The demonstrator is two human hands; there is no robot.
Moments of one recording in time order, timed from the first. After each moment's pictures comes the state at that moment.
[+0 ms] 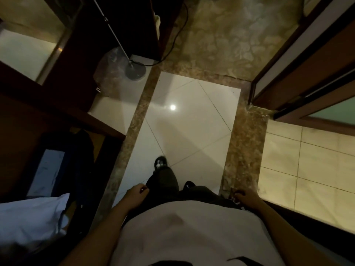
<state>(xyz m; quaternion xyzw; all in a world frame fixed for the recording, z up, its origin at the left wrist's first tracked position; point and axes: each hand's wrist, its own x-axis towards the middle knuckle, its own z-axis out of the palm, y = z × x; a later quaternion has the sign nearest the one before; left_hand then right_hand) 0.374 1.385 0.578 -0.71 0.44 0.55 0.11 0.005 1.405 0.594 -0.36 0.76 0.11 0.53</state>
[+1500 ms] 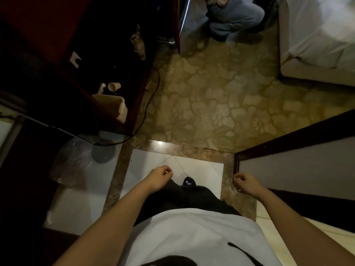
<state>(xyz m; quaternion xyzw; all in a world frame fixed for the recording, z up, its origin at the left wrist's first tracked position) 0.087 0.655 0.613 -0.62 0.55 0.56 0.07 -0.214 0.717 0.613 -0.35 0.77 0.00 0.54</state>
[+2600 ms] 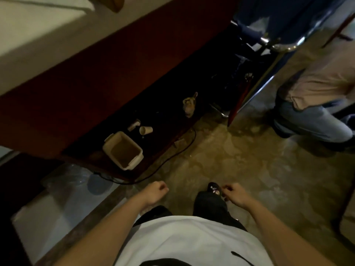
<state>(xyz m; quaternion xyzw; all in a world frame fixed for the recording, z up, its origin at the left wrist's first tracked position) 0.057 0.230 0.607 -0.75 0.37 0.55 -0.03 -0.209 0.115 0.603 -0.64 0.56 0.15 0.50</state>
